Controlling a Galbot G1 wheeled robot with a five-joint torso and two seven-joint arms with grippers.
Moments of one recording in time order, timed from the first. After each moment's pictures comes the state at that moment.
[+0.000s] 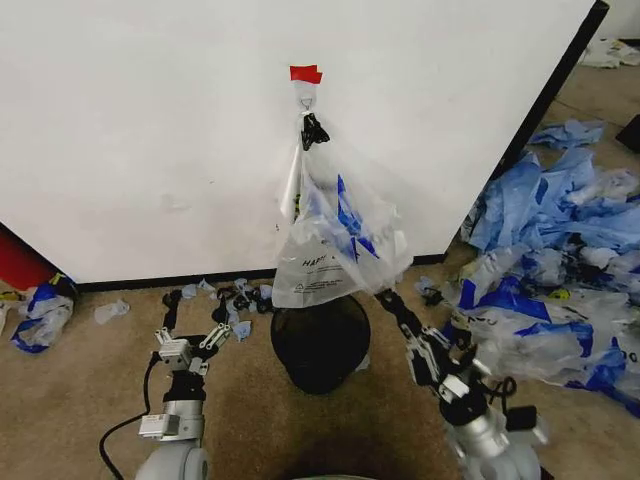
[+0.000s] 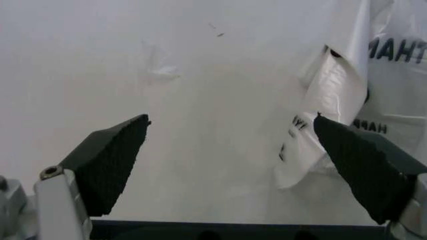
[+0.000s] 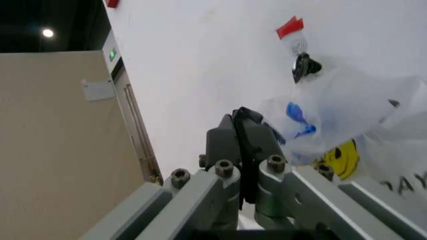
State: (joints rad) left arm 1.52 -1.58 -0.66 -1.93 -0.15 -0.45 0.12; right arm -1.30 0.84 0.05 1.94 1.05 0.73 -0.57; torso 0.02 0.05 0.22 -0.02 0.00
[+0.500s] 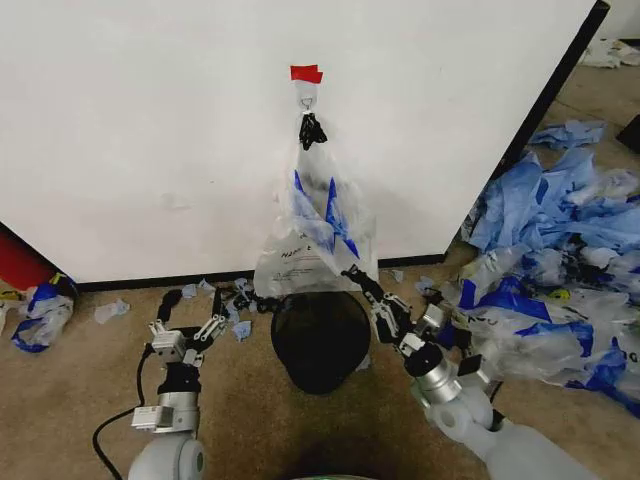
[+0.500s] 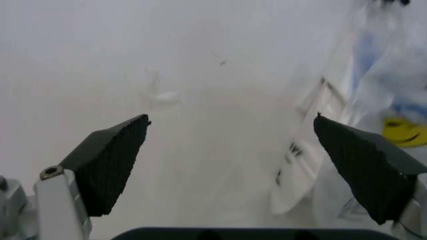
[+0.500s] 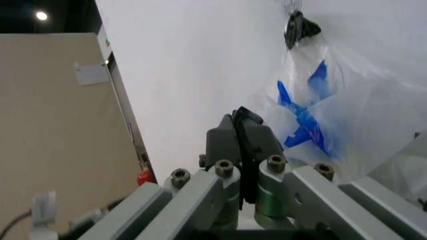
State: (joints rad) left arm 1.53 -1.54 -0.65 -2.04 -0.22 -0.37 0.11; right arm -1.02 0.89 -0.14 1.75 1.04 0.70 -0.51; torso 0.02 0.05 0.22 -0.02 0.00
